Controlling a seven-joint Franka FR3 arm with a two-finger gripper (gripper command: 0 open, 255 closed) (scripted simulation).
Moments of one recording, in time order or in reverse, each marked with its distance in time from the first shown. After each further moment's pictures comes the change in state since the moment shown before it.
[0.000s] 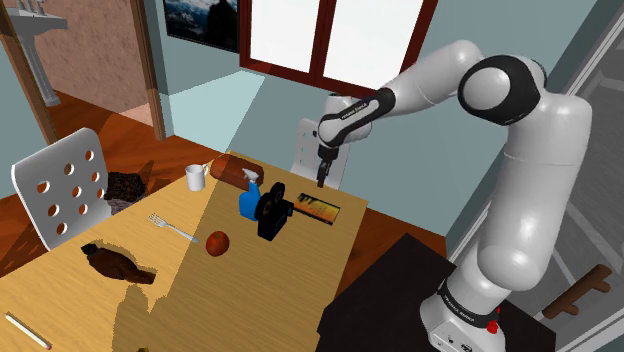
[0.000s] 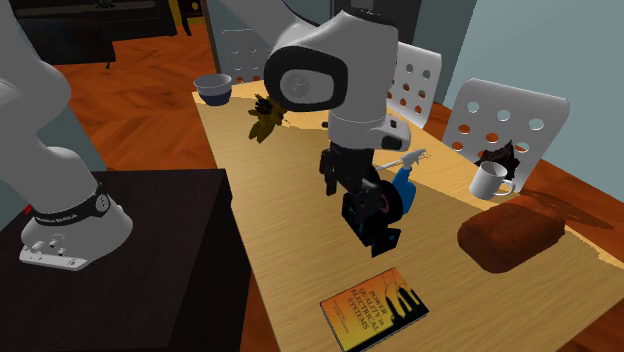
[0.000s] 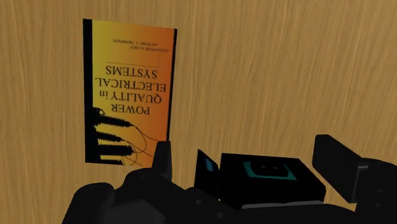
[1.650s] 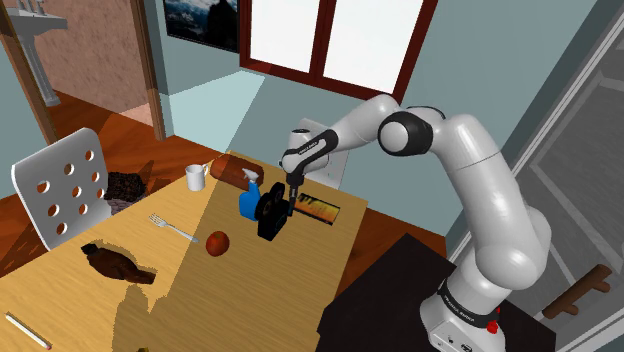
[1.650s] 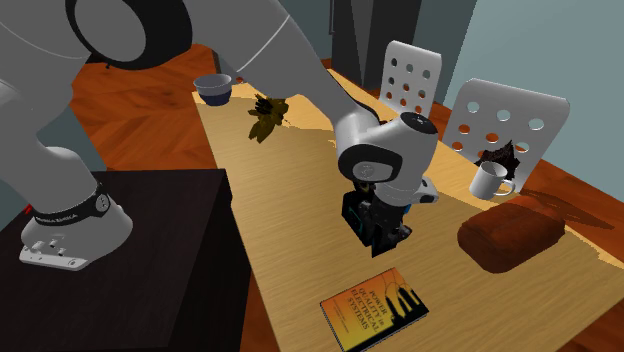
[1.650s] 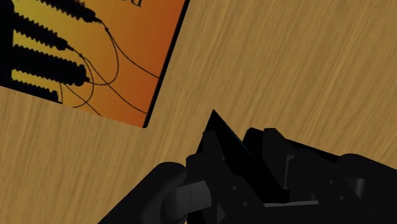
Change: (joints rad) arm -0.031 0.595 0.101 0.526 0.038 0.025 -0.215
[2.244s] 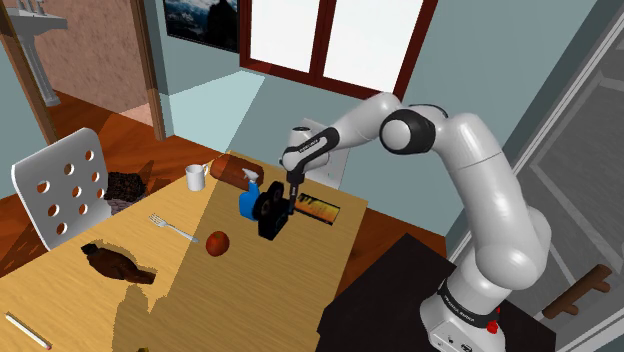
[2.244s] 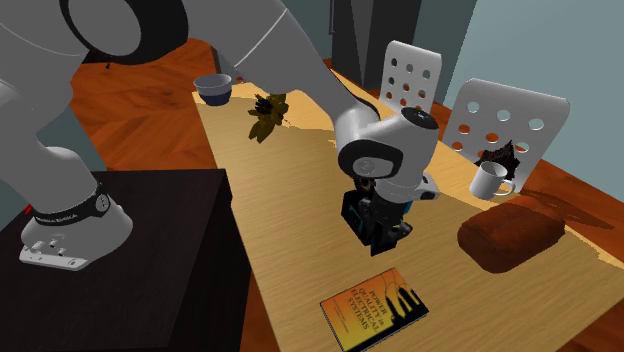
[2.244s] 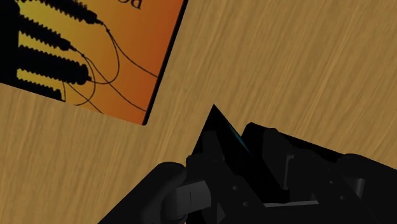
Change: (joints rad) arm 0.000 -0.021 0.000 -0.012 0.000 -0.011 0.000
